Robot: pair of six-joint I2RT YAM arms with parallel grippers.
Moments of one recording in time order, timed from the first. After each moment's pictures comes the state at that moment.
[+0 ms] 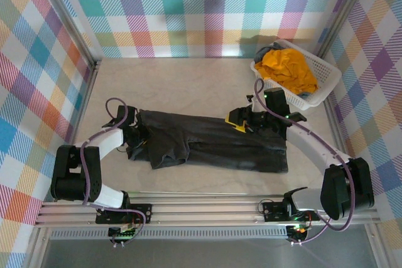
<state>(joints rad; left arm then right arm) -0.06 1.46 0.69 -0.35 0.22 -0.74 0.32 1.31 0.87 -0.34 -0.82 0.71</state>
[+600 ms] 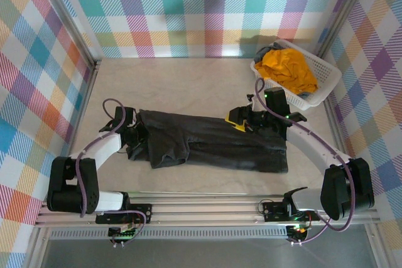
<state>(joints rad) -0.07 1.34 0.66 -0.36 0.22 -0.74 0.32 1.31 0.87 -0.32 -0.82 0.74</state>
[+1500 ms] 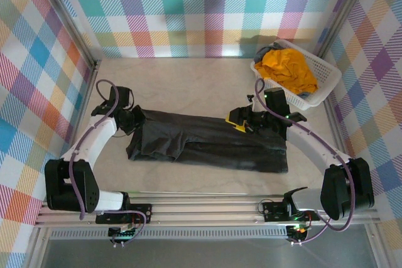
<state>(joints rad) -0.07 1.38 1.00 -0.71 0.14 -0.70 0.32 1.31 0.87 -0.34 -0.80 0.73</state>
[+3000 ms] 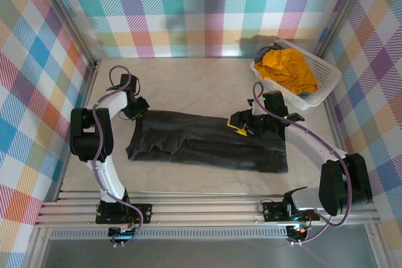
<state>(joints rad) -0.01 1.91 1.31 -0.61 0.08 -0.61 0.31 1.34 0.84 -0.37 -0.75 0.70</state>
